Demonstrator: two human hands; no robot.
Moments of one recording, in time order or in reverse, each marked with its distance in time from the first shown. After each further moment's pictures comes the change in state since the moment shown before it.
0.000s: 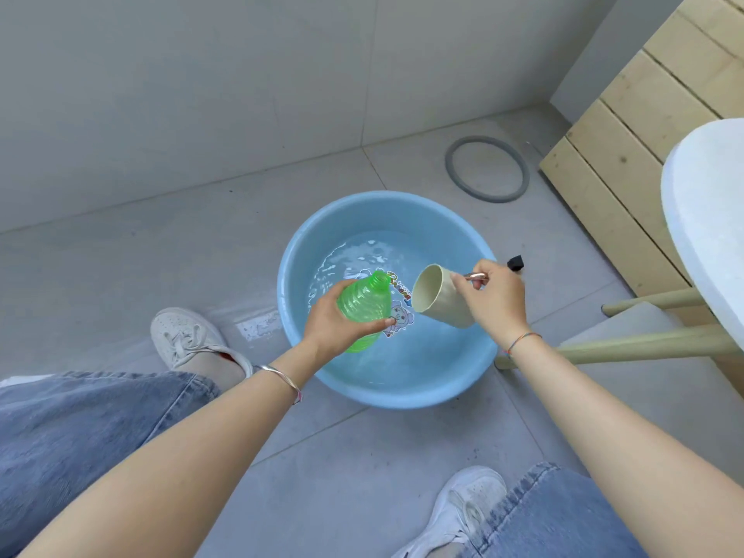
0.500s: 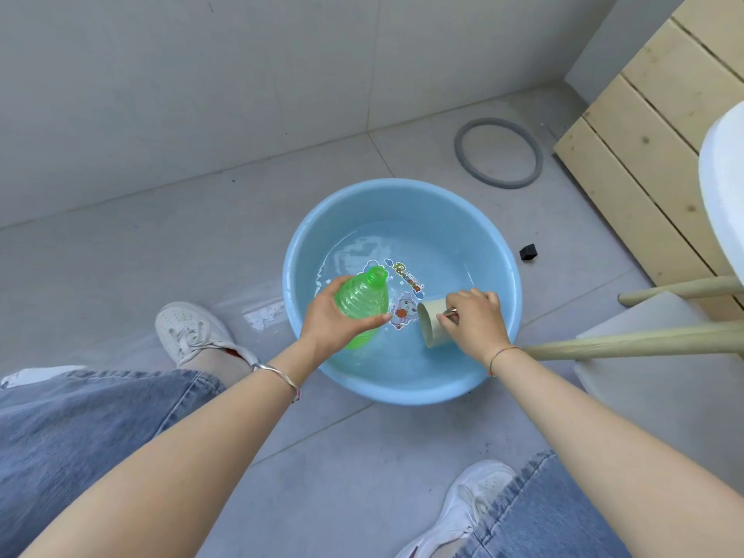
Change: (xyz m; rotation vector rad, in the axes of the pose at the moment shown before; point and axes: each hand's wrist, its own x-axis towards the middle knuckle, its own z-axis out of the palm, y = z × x) left_hand 0.004 -0.012 -0.008 0.003 0.005 -0.031; right_hand -0.017 0.041 0.052 -0.549 -0.317 -0.255
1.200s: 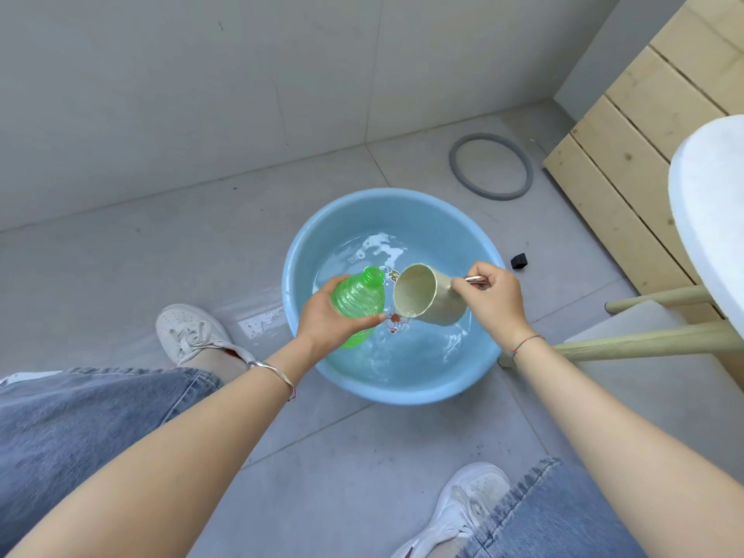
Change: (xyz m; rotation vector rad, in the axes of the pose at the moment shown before) left_hand -0.007 0.010 -0.008 -0.015 0.020 0.020; right_hand -0.003 -0.014 -0.066 0.831 0.253 0.267
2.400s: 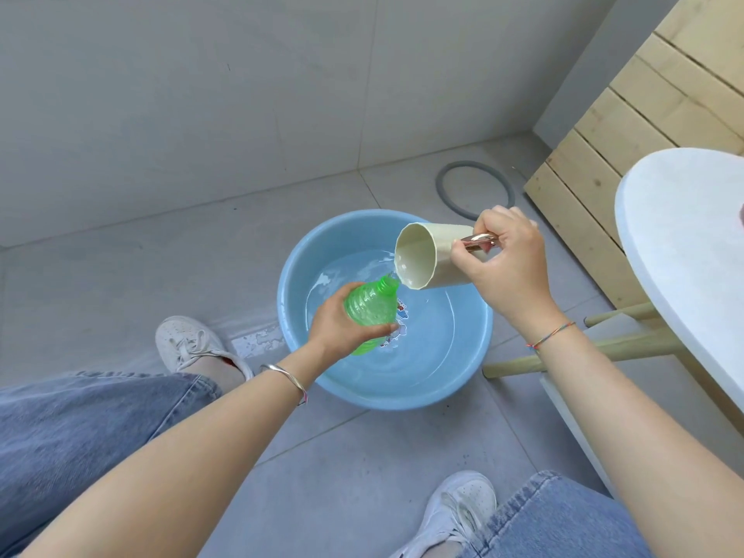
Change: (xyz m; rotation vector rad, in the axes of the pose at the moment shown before) left_hand -0.010 0.024 0.017 0.056 0.003 0.072; right_hand -0.015 -0.094 -0.053 -0.262 0.231 -0.646
